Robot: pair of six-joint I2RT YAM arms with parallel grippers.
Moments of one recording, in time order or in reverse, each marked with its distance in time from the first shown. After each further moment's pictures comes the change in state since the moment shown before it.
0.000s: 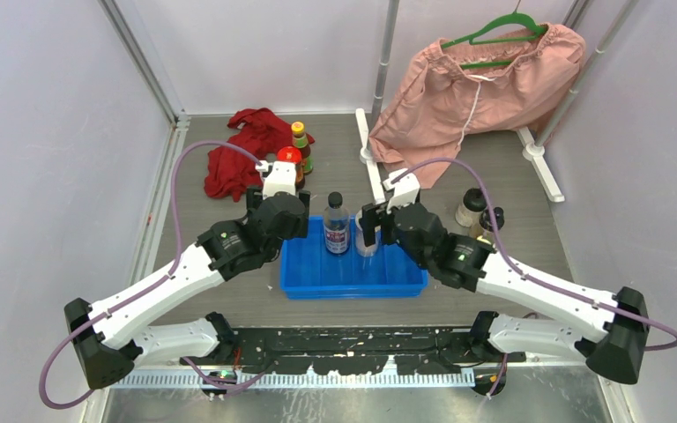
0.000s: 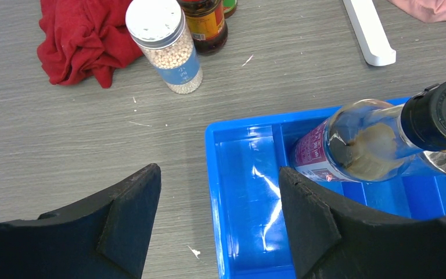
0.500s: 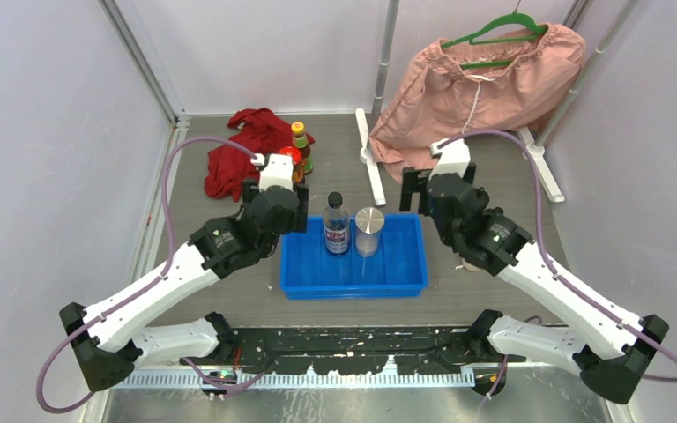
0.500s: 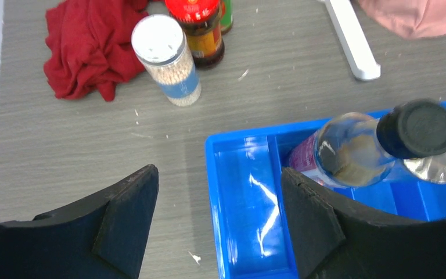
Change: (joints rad) left arm 0.009 -0.013 0.034 -0.006 0.002 0.028; right arm -0.147 -0.078 0.230 -0.280 0.187 -0.012
